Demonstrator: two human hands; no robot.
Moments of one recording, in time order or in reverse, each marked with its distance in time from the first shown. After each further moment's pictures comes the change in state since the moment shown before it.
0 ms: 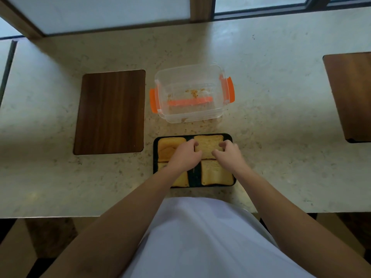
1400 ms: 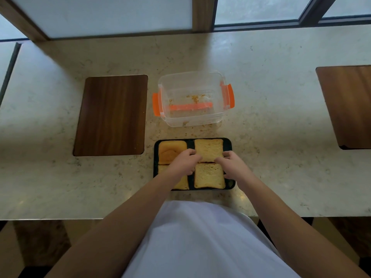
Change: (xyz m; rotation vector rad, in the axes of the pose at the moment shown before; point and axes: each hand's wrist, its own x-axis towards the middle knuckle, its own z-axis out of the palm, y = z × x) left_hand -0.014 -0.005 0.000 -0.462 -0.148 -0.291; right_hand -0.022 0.012 -0.005 0.271 -0.080 0.064
